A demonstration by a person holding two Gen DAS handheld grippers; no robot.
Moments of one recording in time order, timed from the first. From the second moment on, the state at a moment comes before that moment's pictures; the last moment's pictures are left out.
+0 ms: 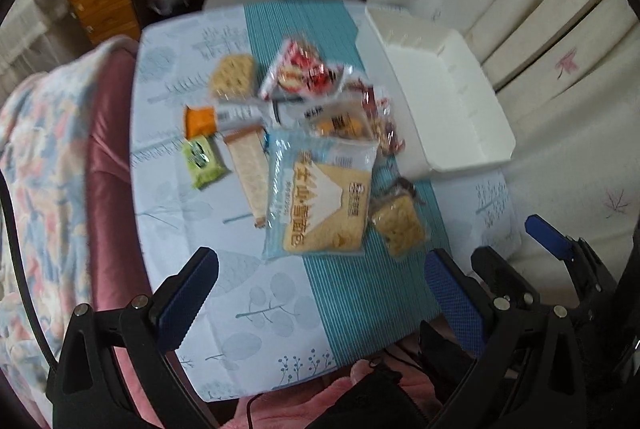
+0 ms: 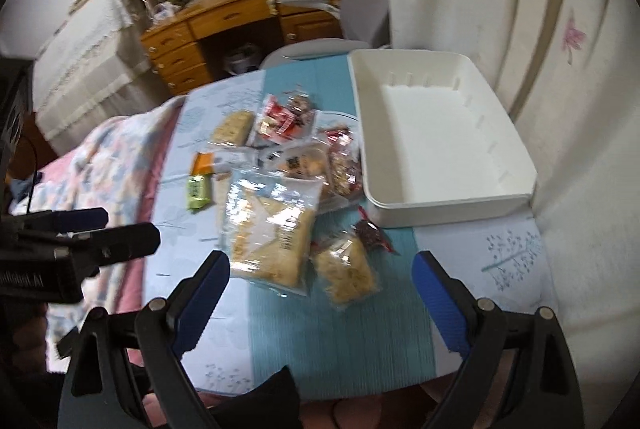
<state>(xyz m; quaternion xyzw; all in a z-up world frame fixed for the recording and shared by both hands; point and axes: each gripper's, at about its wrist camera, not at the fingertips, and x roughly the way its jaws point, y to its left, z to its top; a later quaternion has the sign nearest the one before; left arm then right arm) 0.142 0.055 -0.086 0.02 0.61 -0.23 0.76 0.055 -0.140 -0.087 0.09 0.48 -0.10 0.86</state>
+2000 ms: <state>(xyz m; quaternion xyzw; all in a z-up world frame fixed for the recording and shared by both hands) 0.251 -0.088 -0.307 0.06 0.77 -0.09 0.63 0.092 -0.155 -0.255 -0.05 0.57 0.04 0.82</state>
